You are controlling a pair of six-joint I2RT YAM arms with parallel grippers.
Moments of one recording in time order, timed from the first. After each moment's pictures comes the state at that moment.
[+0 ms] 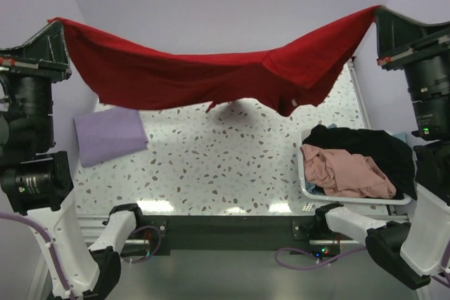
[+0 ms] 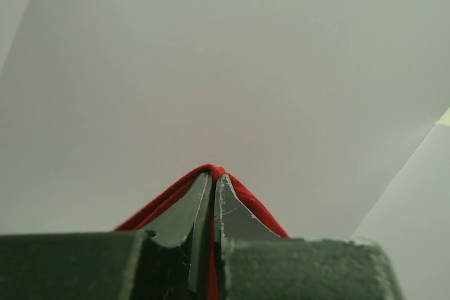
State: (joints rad) left arm 0.17 0.93 1.73 -0.32 0.09 -0.69; right arm 0.29 1.12 2.12 -0.59 0.08 0.40
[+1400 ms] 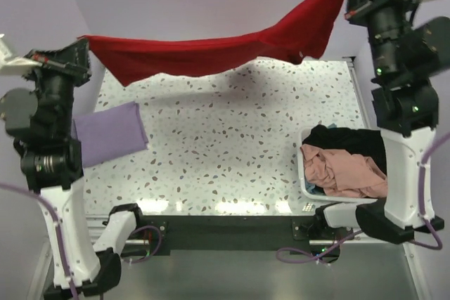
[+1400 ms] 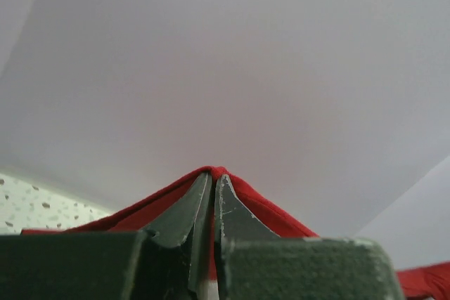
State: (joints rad) left arm 0.17 0.93 1.53 -0.33 0.10 -0.72; right arm 0.27 1.35 2.13 -0.36 0.17 0.35
